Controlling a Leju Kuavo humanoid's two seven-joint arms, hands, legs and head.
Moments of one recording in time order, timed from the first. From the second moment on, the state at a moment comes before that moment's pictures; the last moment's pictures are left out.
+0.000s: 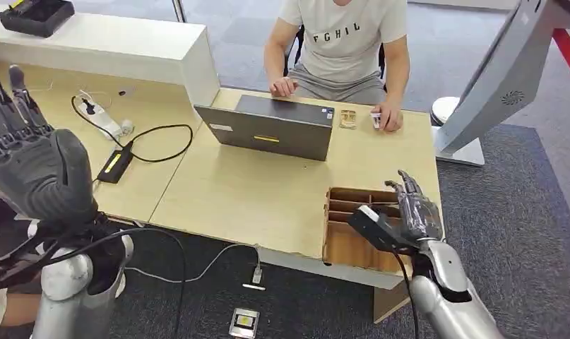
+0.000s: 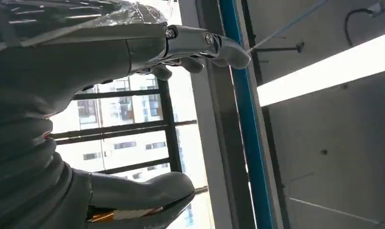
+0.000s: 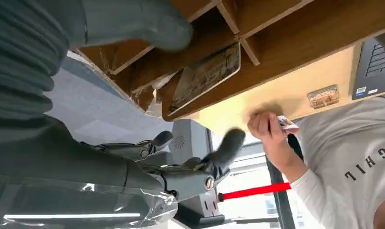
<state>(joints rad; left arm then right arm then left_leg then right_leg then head) -0.20 0.13 -0.35 -2.14 0.15 0.52 -0.60 -0.52 -0.17 0.62 -1.00 0.94 -0.24 0.11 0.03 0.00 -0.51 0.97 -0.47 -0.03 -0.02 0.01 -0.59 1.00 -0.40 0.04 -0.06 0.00</state>
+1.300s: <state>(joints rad) -0.19 0.13 -0.35 -2.14 0.15 0.54 -0.60 -0.55 -0.16 0.63 -0.97 0.93 -0.24 0.10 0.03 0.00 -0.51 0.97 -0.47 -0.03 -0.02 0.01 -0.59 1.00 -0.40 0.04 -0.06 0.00</state>
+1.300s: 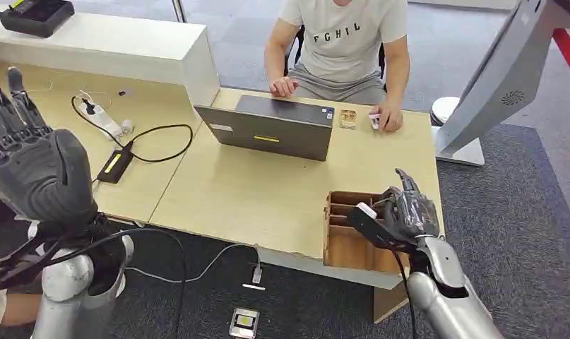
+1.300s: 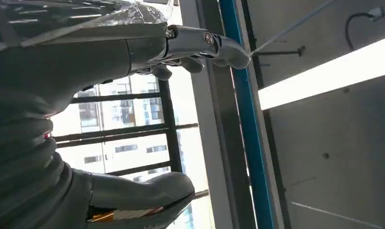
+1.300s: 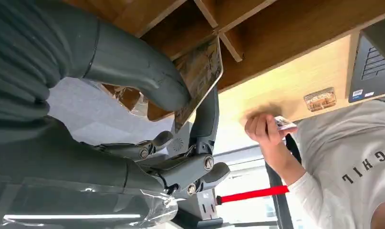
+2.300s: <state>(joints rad) -0.18 0.13 -0.35 -2.14 0.14 0.54 -0.61 -0.54 -0.24 0.52 -1.32 0.95 -0.33 0.19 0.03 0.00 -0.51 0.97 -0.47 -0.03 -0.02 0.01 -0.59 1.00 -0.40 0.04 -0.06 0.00</state>
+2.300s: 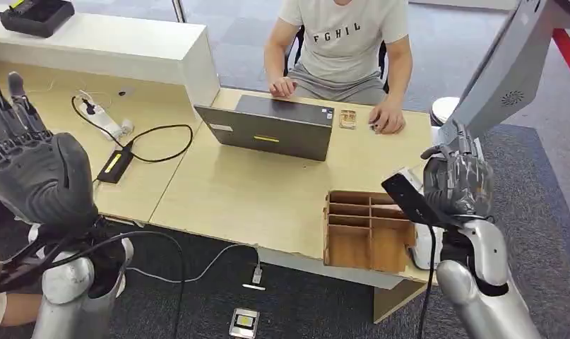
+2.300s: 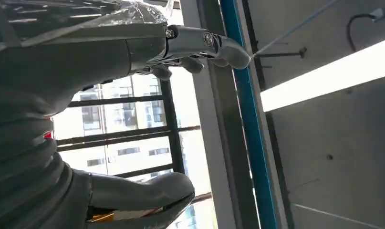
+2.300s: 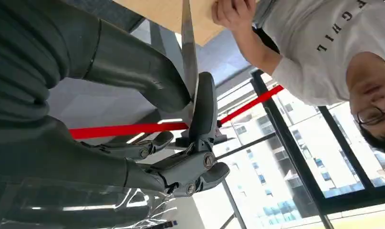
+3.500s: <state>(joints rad) -0.28 0.10 -0.36 -2.07 0.25 0.42 -0.64 -1.03 0.02 0.70 -0.66 1.08 -0.33 0.18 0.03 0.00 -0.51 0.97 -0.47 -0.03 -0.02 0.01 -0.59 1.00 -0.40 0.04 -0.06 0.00</state>
